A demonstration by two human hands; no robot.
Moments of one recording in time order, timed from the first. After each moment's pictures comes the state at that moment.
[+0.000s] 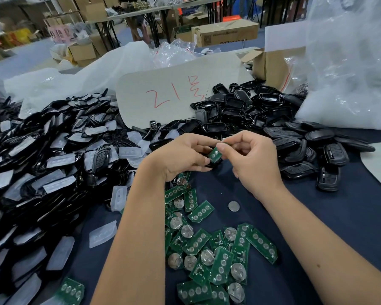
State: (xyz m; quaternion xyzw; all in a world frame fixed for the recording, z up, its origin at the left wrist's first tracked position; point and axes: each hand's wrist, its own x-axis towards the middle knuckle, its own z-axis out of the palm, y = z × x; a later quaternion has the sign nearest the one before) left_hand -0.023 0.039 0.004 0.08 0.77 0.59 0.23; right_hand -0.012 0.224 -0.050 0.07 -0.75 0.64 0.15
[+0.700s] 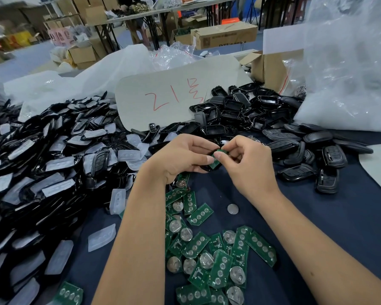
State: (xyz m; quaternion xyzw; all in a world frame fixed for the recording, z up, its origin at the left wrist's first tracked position) left_hand -0.027 0.039 -0.001 0.07 0.77 0.60 0.19; right_hand -0.009 0.219 -0.049 0.09 -0.83 0.51 0.20
